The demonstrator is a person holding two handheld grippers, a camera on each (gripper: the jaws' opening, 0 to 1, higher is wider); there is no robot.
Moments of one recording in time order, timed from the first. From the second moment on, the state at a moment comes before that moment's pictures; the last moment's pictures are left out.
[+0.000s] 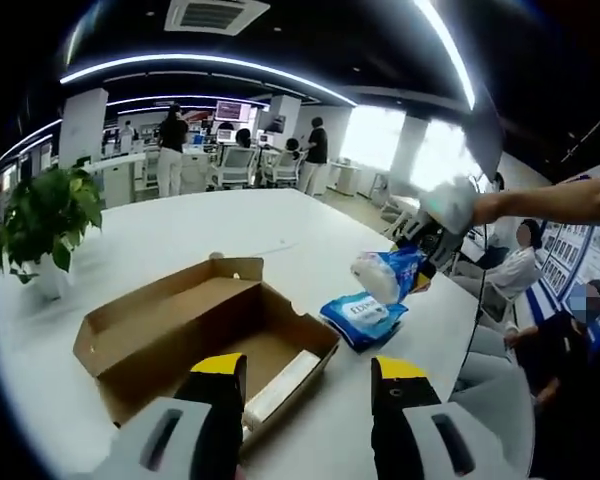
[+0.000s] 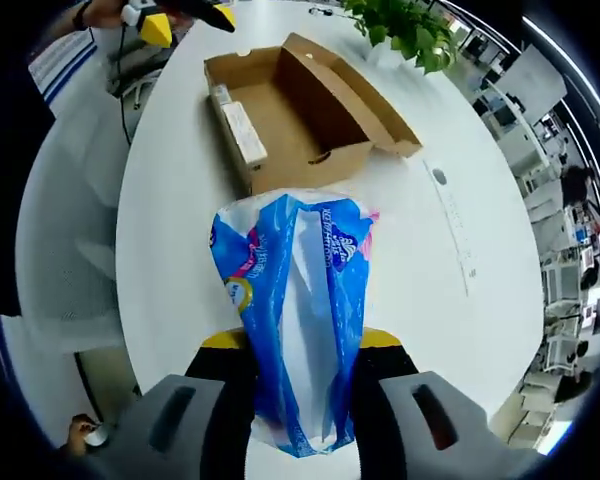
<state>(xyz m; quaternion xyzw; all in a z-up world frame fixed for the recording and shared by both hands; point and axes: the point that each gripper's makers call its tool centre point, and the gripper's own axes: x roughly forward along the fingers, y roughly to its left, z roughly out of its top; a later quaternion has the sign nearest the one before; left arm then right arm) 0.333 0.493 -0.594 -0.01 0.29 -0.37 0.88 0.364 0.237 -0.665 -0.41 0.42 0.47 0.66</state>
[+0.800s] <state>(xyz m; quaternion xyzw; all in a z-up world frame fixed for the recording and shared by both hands) 0.329 0.440 -0.607 0.01 0.31 -0.38 0.87 0.338 0.094 -0.710 -0.43 0.48 0.44 0.63</state>
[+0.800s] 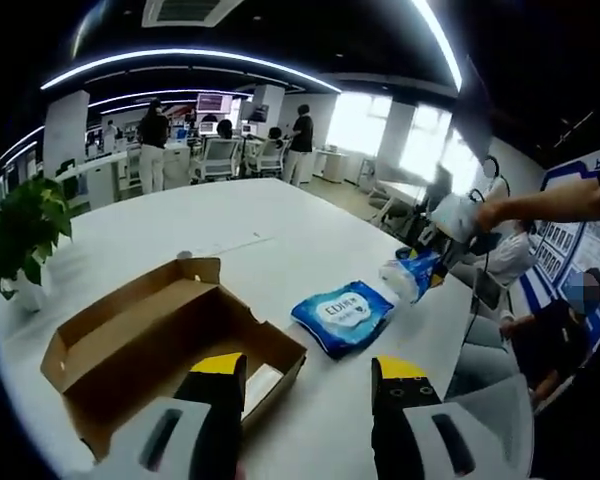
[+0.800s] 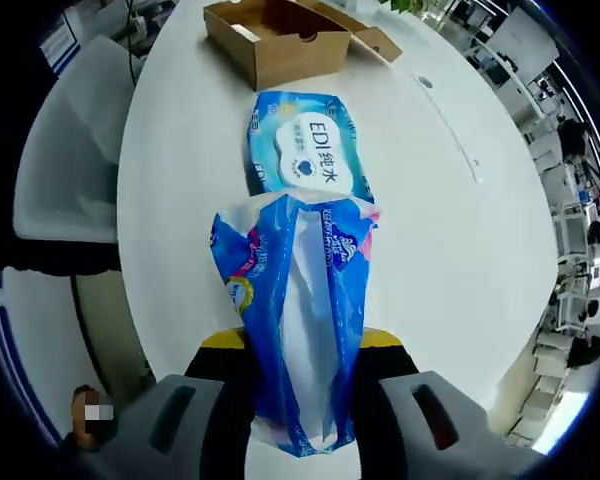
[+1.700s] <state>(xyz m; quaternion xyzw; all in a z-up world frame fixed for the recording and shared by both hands) 0.326 0.477 -0.613 0.01 0.32 -0.33 0.89 0.379 0.074 -0.744 -0.47 0.48 0.47 0.58</state>
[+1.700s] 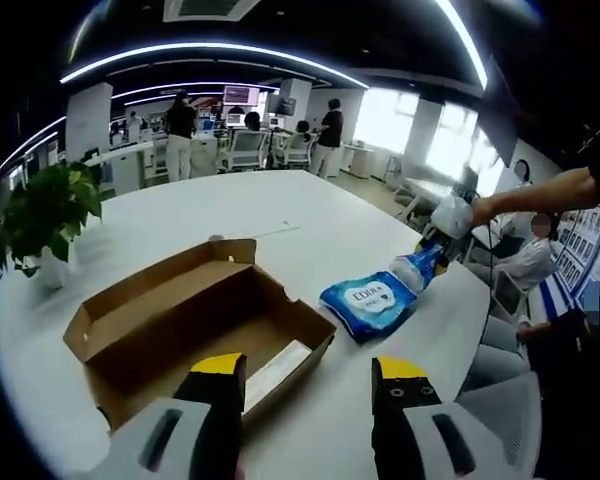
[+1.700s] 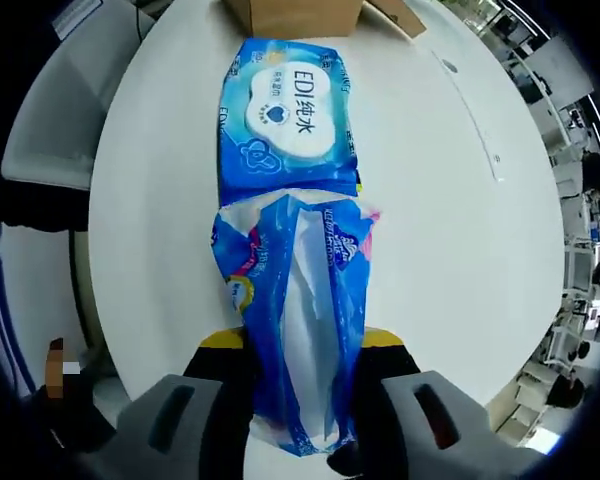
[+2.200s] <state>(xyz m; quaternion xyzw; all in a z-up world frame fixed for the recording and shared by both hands) 0.320 0.485 -0.615 0.01 0.33 -0.32 0.89 0.377 0.072 -0.758 -0.48 0.48 0.47 0.56</state>
